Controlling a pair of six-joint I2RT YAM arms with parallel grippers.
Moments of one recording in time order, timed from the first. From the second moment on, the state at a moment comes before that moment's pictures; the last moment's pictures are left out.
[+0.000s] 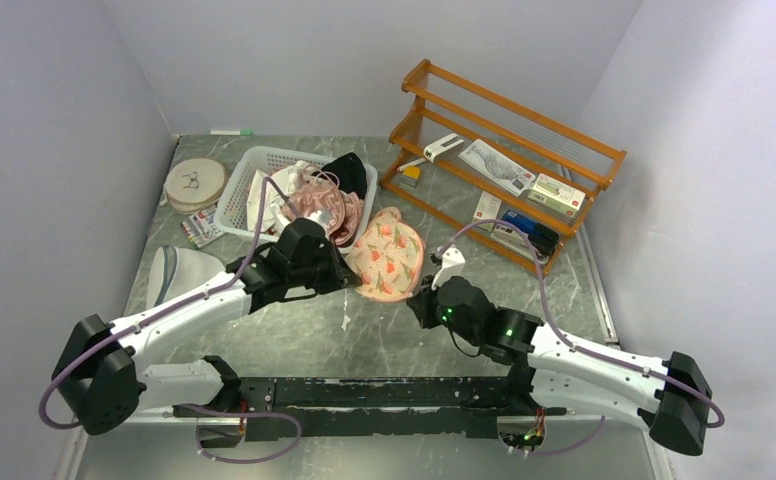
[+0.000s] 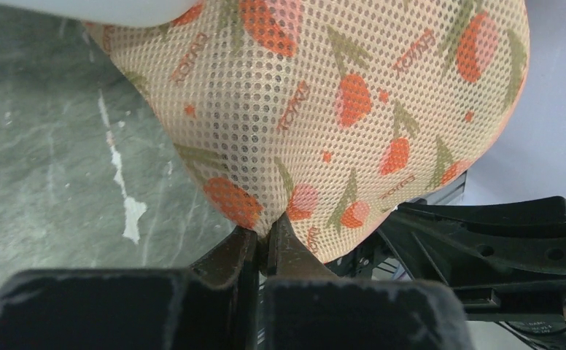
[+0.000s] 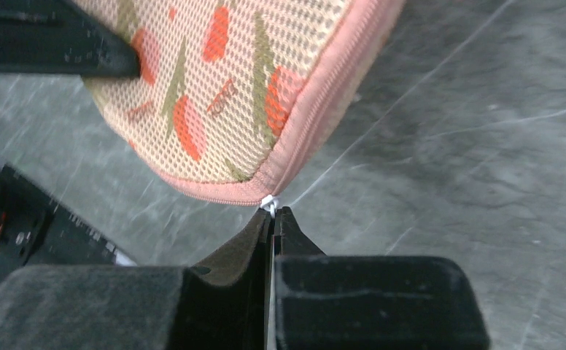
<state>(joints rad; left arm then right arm) -0.76 1.20 0.78 -0.27 0.09 -0.95 1.04 0.82 0.46 -0.17 0.37 0.56</state>
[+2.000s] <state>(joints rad) -0.74 1.15 0.60 -0.13 0.16 -0.90 1.14 1.06 0.46 0.03 -0.02 0.64</state>
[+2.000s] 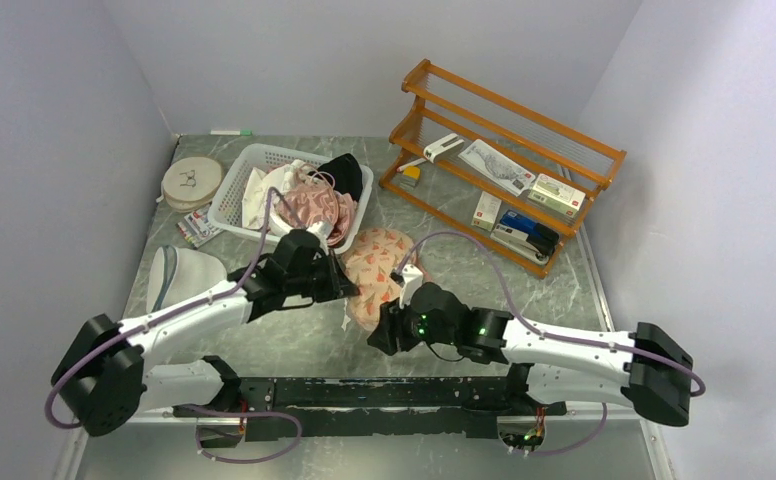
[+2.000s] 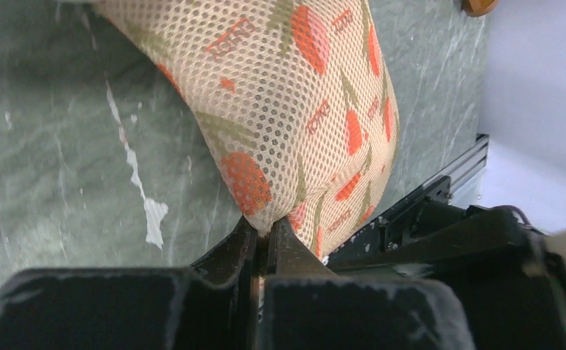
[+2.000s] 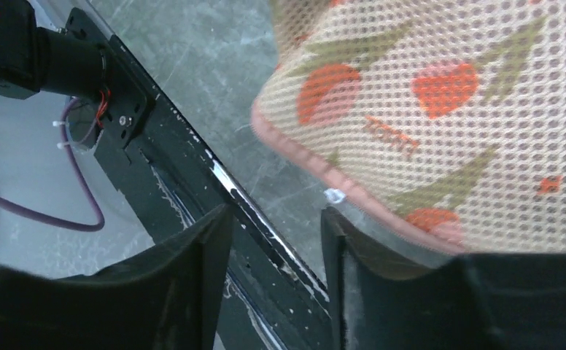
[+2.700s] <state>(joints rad) -0.71 1.47 0.90 -0.30 0.22 -0.50 0.81 1.15 0.63 -0.30 -0.01 0.49</state>
